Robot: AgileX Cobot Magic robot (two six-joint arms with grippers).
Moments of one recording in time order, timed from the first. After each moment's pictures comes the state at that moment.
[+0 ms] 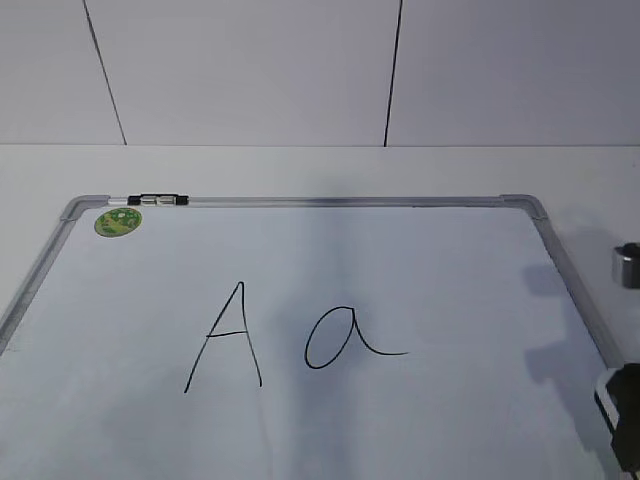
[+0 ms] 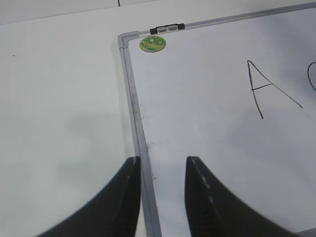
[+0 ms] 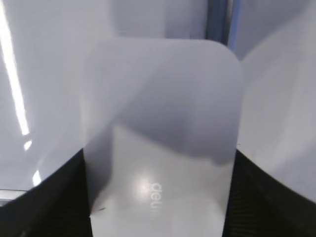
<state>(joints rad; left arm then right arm) 0.00 0.01 -0.51 -0.18 1.11 0.18 0.24 1.30 -0.69 0.03 1.07 0.13</state>
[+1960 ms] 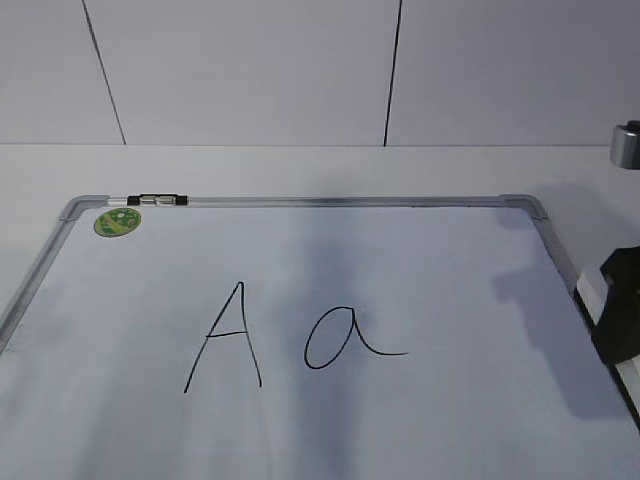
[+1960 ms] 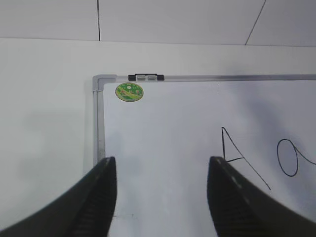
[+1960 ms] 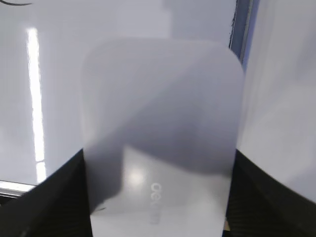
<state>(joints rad) -0.01 0.34 -0.51 -0.38 0.74 0.18 0.24 1.28 -0.96 0.07 1.22 0.08</state>
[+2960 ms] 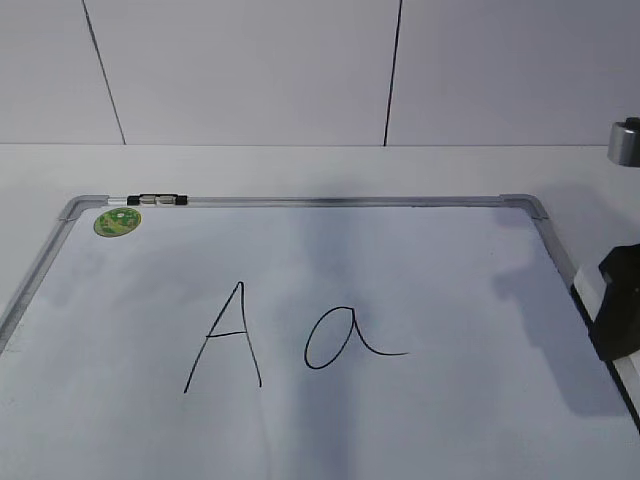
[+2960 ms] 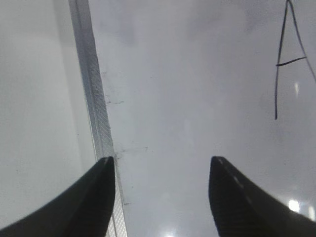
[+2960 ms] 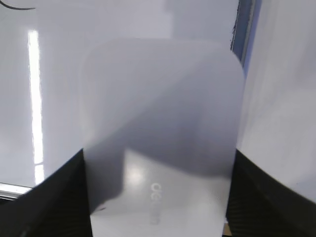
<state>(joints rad) -0.01 1.29 -0.89 -0.30 1.00 0.21 0.24 1.28 -0.96 0.07 1.20 0.07</state>
